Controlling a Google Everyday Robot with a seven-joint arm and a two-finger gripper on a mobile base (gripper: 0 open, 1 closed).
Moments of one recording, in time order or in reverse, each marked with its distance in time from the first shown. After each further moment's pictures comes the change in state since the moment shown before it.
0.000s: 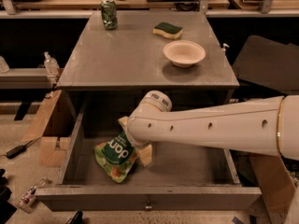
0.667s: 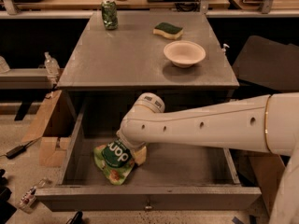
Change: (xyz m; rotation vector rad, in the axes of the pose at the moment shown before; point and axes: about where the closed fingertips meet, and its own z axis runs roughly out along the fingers) arm -0.021 0.001 0.015 -0.026 -0.030 -0.085
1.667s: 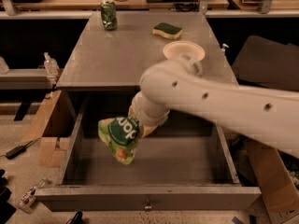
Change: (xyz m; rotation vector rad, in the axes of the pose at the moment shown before) arm 0.025 -0.021 -0.141 0.060 -0.044 0.053
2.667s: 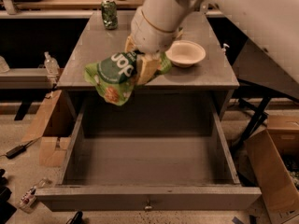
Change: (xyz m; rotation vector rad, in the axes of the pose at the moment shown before) arm 0.006 -0.101 -0.160 -0.049 -0.136 0.095
